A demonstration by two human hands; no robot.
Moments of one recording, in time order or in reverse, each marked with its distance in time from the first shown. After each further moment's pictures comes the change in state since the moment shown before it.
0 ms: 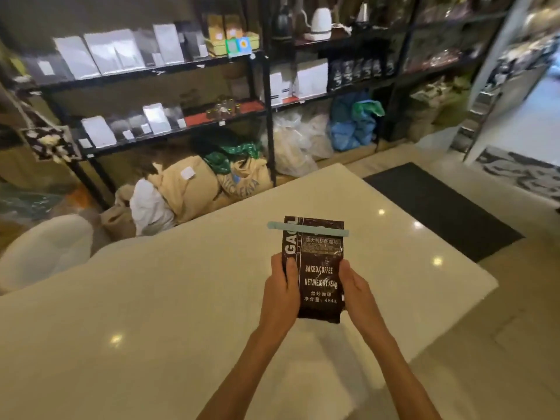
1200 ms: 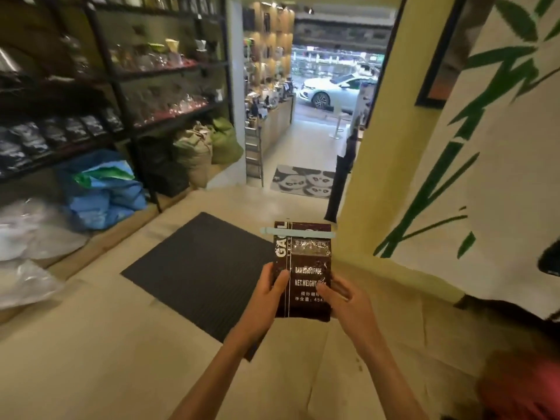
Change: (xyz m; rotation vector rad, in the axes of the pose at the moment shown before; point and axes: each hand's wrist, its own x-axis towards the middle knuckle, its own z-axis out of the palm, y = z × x) left_hand 0.251 0.246 0.977 -0.430 -0.971 -0.043; right_hand 0.276 0.035 -0.946 0.102 0.739 0.034
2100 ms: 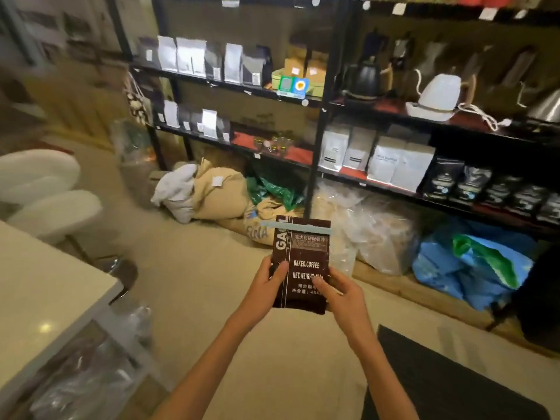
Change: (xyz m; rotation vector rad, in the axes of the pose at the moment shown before) left_hand 0.009 0.077 -0.617 0.000 1.567 0.135; right_hand 0.224 -0.075 0.781 -0.105 -1.568 -0.160
